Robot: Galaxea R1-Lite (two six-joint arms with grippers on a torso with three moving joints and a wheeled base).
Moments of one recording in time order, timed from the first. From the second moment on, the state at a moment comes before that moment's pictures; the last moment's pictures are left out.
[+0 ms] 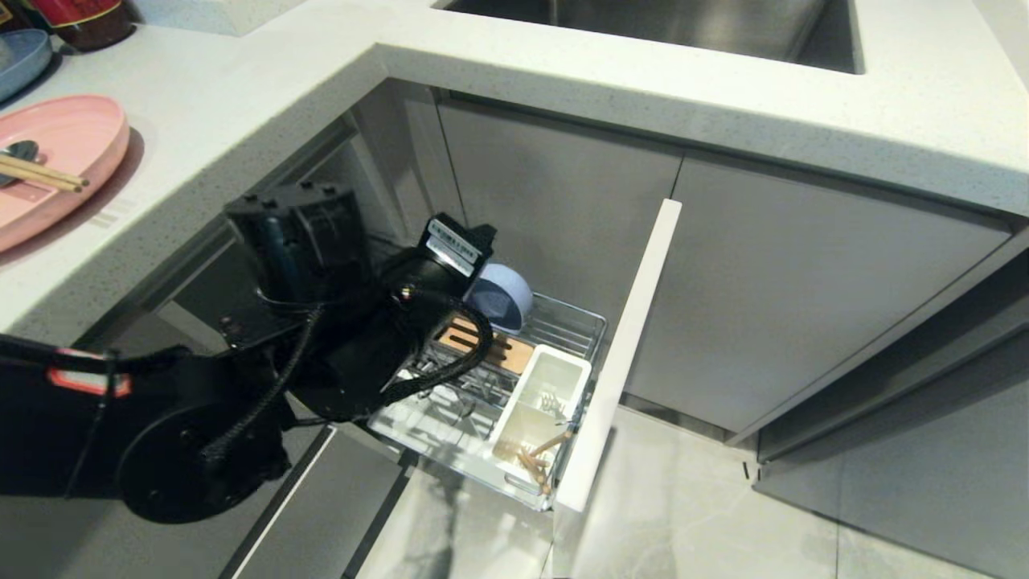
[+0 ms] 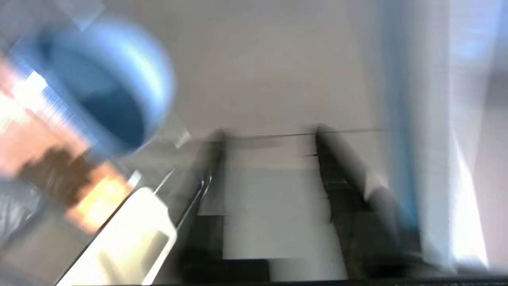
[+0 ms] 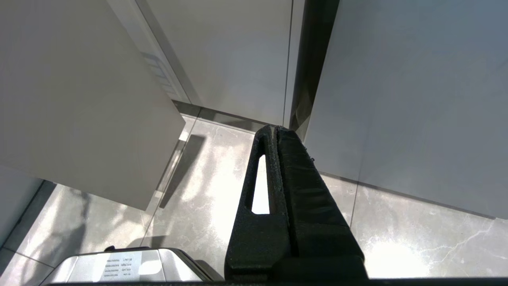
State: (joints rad) left arm -0.73 1.67 -0.91 -0.83 0.37 -0.88; right arm 0.00 0.00 0.00 -0.01 -0.04 0.08
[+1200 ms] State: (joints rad) left arm -0.18 0.85 -1.03 -0.18 -0.17 0.14; right arm 0.00 0.00 0.00 -0.01 -0.04 0.08
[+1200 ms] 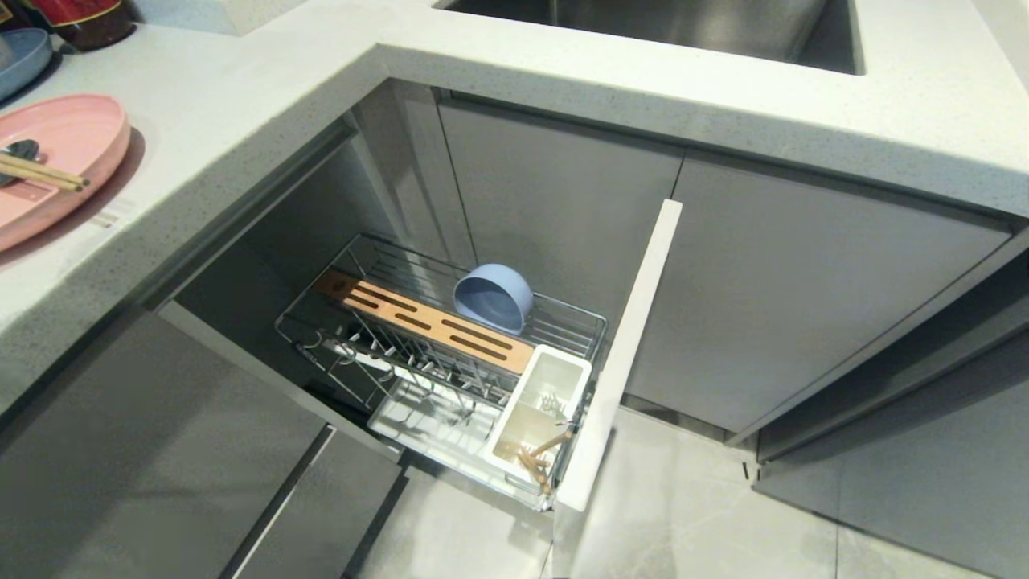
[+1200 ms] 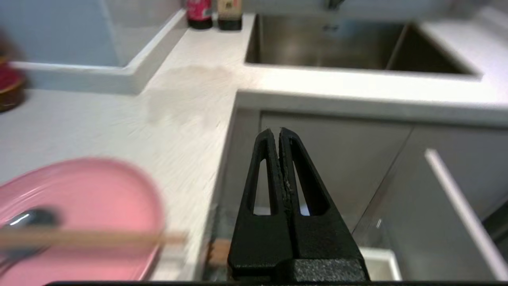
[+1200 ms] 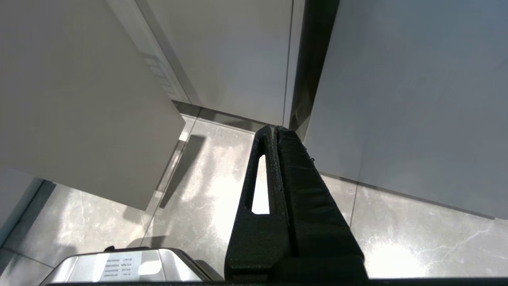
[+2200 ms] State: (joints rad) left arm 0.19 1.06 -1.70 0.54 0.30 -0.27; right arm 0.00 0.00 0.00 -0.01 -0.04 0.08
